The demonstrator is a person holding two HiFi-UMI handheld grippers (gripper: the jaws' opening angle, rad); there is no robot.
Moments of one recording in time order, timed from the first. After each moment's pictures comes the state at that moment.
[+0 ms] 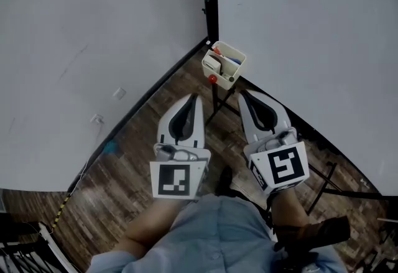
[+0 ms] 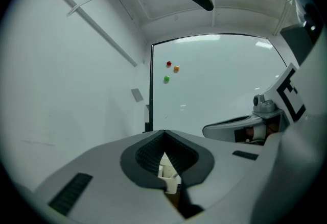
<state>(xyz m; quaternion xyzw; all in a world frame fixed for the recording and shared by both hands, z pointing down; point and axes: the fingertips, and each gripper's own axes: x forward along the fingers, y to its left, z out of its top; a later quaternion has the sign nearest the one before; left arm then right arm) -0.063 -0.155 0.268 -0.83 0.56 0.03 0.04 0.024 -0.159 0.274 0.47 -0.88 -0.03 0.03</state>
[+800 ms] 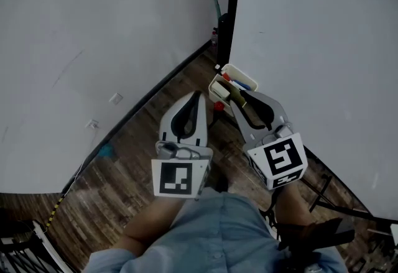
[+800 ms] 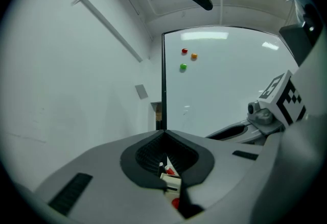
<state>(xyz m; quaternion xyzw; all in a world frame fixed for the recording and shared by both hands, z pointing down) -0.083 -0.257 0.271 -0.82 0.57 0.04 0.03 -0.009 -0.264 0.306 0.42 -0.90 -0.02 0.12</state>
